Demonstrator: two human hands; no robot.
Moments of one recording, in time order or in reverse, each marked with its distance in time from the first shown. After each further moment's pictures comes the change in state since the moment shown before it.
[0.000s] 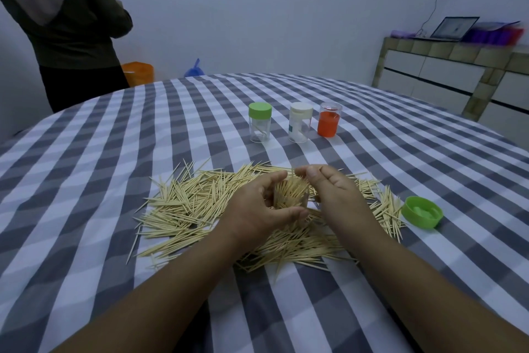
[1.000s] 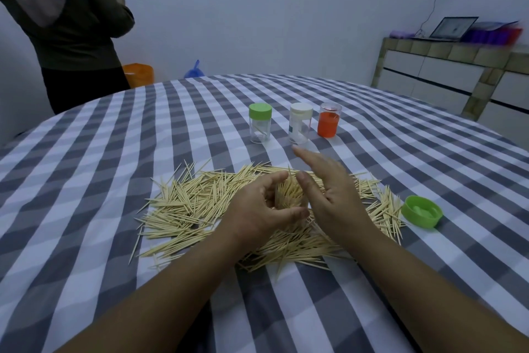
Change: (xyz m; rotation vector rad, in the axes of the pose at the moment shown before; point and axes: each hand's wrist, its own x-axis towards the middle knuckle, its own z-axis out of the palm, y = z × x) left_hand 0.000 -0.001 0.000 0.008 -0.017 0.007; right_hand 0.003 0.009 -0.002 -0.510 0.009 -0.449
